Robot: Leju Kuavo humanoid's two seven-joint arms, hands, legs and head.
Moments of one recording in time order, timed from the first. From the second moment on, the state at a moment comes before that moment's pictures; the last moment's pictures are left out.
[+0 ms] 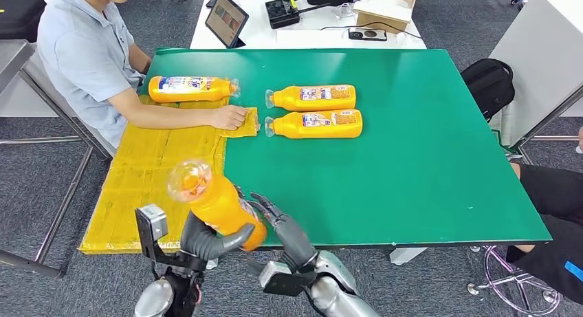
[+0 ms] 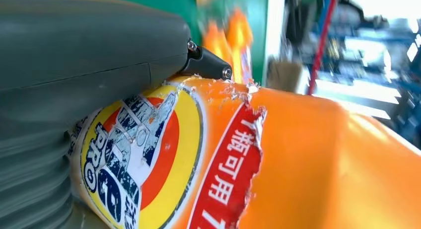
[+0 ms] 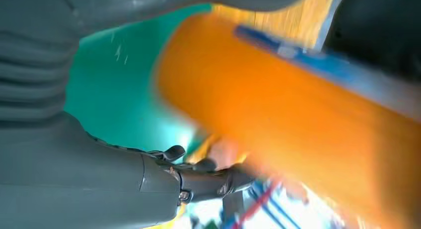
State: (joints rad) left arm 0.01 -0.14 -0.37 -1.53 0.12 -0.03 -0.37; right arm -0.22 0.15 0.56 -0.92 0.39 -0.34 -0.66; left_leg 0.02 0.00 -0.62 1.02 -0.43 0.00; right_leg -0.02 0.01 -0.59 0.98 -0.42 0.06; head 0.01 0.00
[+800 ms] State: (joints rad) left arm -0.28 0.05 -0.18 -1.34 -0.92 0.37 -0.21; right arm -0.10 -0.02 0.61 -1.36 0.31 -0.50 -0.66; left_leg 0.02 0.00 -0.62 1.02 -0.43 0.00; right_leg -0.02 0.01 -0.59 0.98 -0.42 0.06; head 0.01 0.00
